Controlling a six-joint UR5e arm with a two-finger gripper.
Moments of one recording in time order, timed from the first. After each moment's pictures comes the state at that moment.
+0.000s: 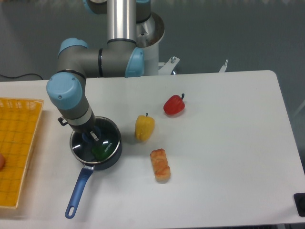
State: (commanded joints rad) arm 2.05 -1.94 -1.65 -1.17 1.58 0.87
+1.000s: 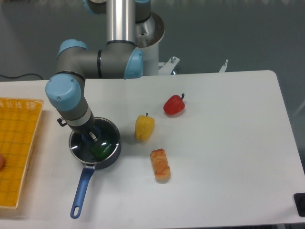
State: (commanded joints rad) arm 2.04 -1.94 -1.64 -1.17 1.58 0.88
